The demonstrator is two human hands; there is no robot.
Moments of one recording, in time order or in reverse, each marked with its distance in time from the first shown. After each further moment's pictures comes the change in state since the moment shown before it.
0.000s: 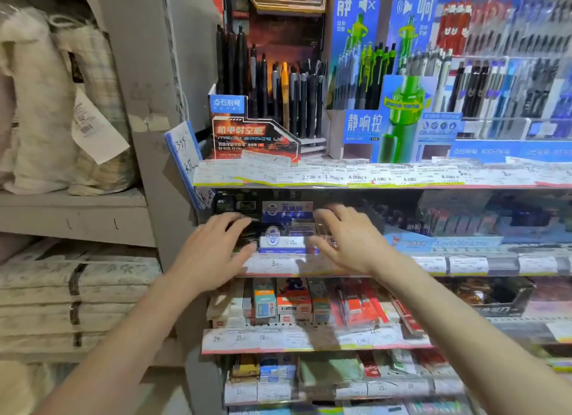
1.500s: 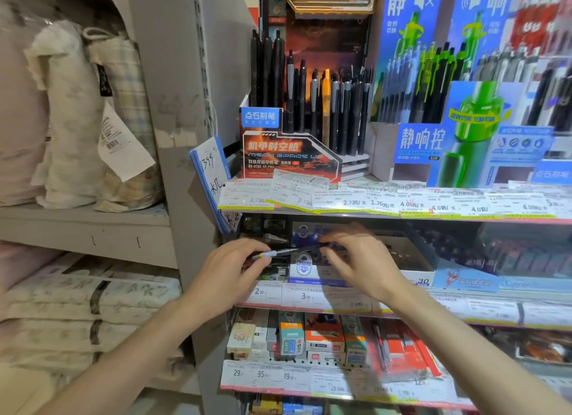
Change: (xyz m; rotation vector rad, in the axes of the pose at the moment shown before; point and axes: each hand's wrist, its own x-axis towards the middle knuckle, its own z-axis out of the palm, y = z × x) left_hand 0.016 -0.032 0.018 -0.371 0.138 -0.030; right_hand 0.056 -0.011 0.042 0.328 0.233 -0.156
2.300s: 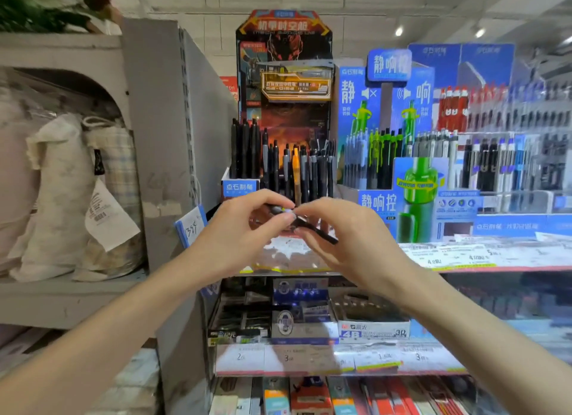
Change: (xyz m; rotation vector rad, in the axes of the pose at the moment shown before) left_hand 0.082 0.110 -0.106 -0.414 0.135 0.204; right_hand 0.045 -0.069 -0.136 -0.014 0.319 -0.232
